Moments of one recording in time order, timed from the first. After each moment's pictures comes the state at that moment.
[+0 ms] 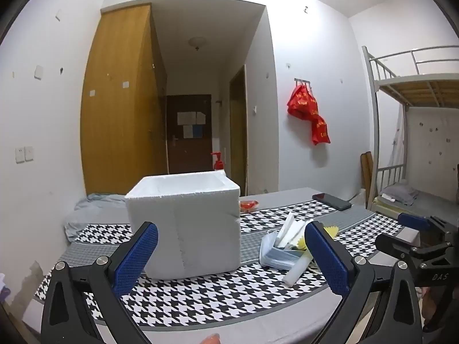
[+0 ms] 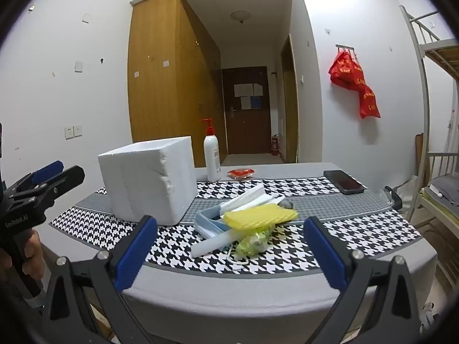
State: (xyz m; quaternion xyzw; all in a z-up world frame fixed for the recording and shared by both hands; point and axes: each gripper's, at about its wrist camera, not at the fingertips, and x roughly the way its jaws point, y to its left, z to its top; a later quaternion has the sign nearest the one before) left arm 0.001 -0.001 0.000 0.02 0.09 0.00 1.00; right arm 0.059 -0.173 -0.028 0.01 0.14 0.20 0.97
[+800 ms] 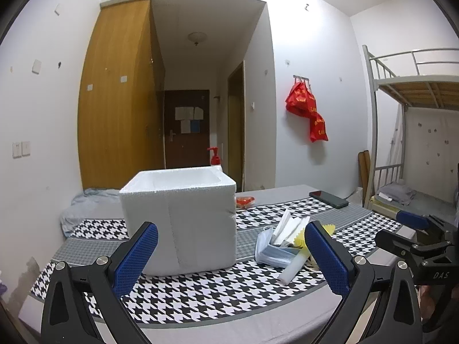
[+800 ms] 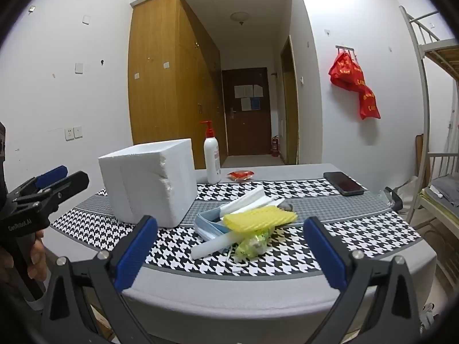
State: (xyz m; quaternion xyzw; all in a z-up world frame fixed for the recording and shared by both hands) left arm 0.005 0.001 -0.003 0.00 0.10 -0.01 1.00; right arm 0.061 -0.173 -0.028 0.02 0.14 0.20 0.97
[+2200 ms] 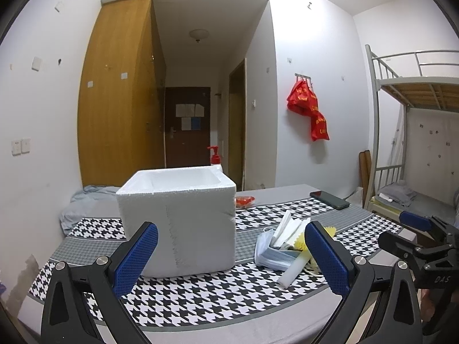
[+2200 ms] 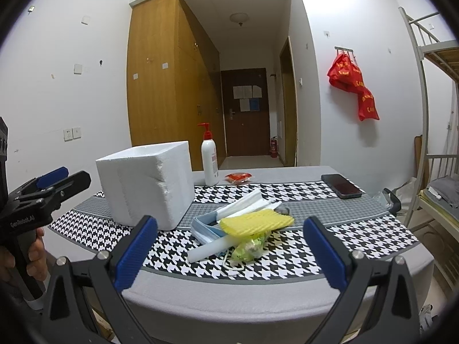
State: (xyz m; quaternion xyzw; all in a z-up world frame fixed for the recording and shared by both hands) left arm 0.014 0.001 0.003 0.00 0.10 -0.01 0.99; right arm 0.063 -0.175 -0.022 0.01 0.14 0.20 0.97
